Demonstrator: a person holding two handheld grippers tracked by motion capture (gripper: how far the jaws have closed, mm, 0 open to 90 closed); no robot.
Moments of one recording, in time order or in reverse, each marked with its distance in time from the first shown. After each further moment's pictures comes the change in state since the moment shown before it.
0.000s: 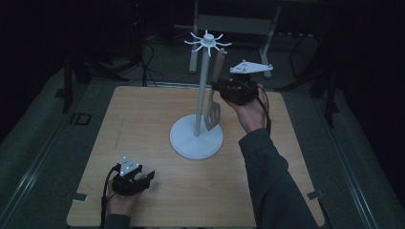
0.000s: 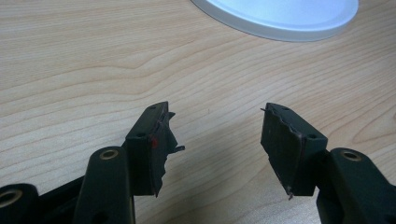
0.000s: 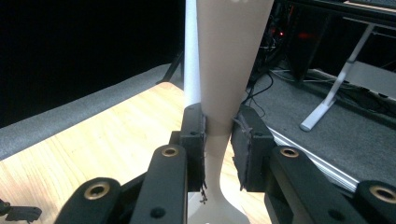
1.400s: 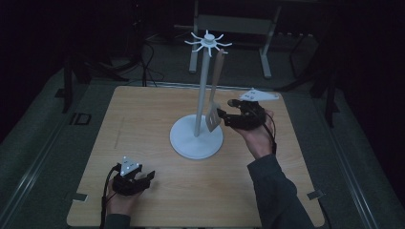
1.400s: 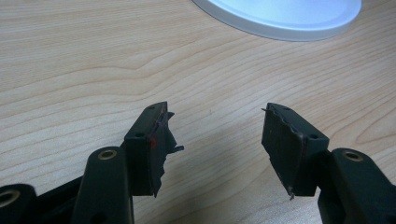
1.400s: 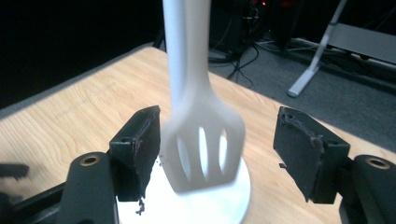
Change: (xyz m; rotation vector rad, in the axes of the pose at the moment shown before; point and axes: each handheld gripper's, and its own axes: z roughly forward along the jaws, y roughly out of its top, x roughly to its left) left arm -0.001 0.000 0.001 0.002 0.006 0.003; right arm 0.005 -0.070 -0.018 0.068 -0.078 0.068
